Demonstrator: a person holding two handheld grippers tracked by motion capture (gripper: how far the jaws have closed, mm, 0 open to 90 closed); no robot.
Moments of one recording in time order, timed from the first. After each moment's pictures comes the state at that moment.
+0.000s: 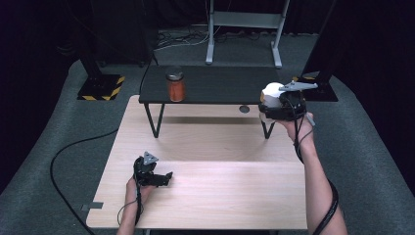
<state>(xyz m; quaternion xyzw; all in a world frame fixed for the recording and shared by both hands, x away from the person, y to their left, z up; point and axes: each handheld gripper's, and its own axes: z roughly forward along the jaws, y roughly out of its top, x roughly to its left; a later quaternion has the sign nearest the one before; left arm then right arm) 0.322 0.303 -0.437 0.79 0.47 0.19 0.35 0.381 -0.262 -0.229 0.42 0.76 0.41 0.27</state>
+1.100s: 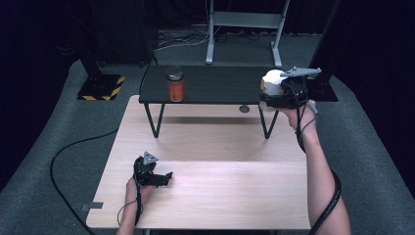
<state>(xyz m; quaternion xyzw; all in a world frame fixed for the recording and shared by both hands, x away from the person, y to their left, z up) 0.323 0.304 -0.437 0.79 0.47 0.19 0.35 0.390 -0.259 -0.195 0.41 0.76 0.42 0.28</state>
